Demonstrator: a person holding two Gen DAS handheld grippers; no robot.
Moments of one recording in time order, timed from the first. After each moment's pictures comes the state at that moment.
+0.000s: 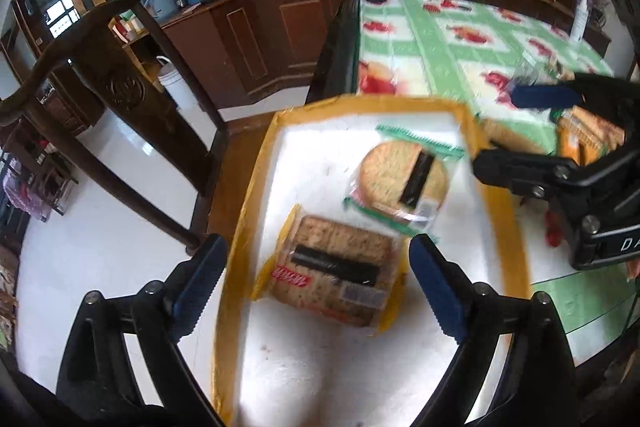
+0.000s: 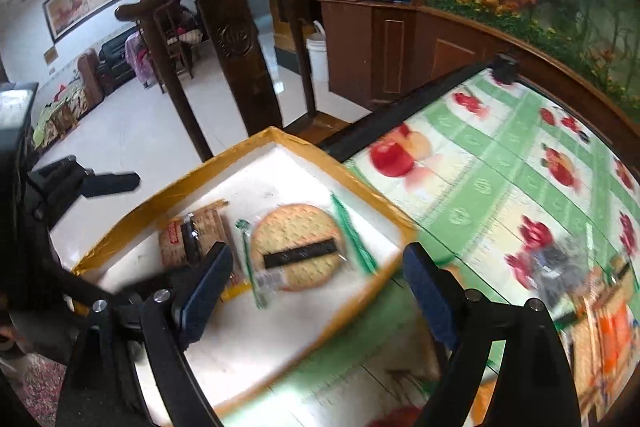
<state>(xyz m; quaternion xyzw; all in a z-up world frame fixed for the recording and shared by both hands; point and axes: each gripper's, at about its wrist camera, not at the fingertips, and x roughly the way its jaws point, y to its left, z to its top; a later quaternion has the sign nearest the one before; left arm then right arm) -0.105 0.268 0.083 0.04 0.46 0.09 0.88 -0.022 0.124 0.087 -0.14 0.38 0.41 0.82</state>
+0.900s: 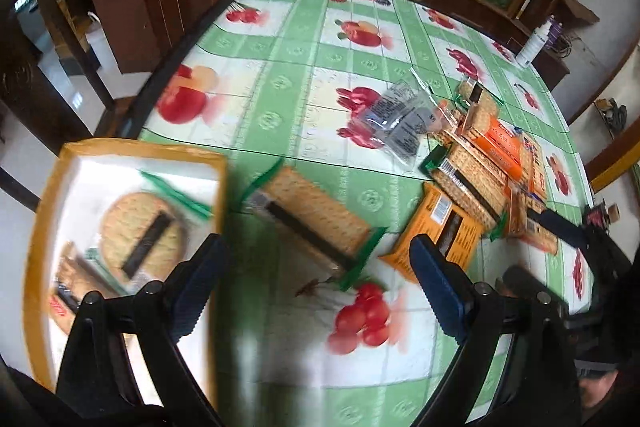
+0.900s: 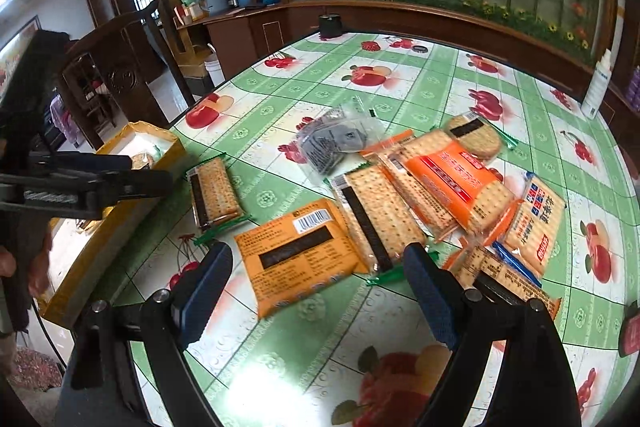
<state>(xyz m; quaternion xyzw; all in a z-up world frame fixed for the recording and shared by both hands) -0.006 0.126 0.076 -0.09 0.51 -0.01 0.86 -0.009 -0.090 0.072 -0.06 0.40 0.27 0.87</state>
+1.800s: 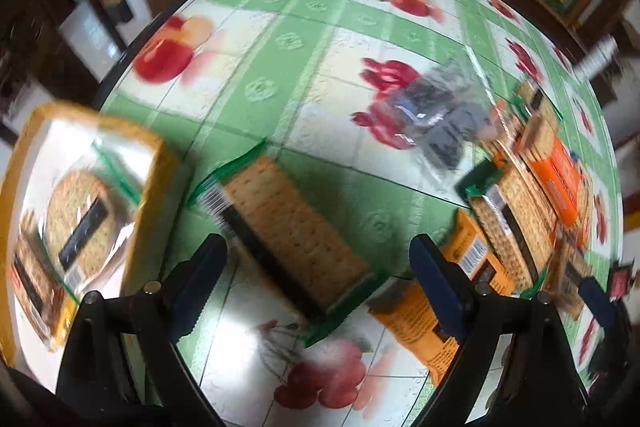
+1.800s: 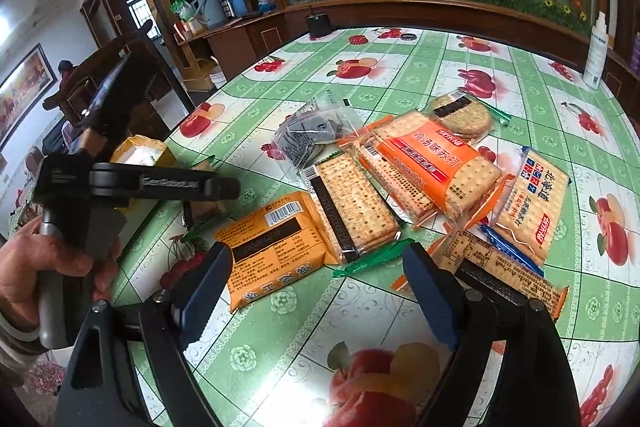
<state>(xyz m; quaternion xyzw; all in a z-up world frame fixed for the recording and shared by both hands) 0.038 0.114 0.028 -0.14 0.56 0.09 0.81 0.001 -0.124 0.063 -0.01 0.41 0.28 0.87</state>
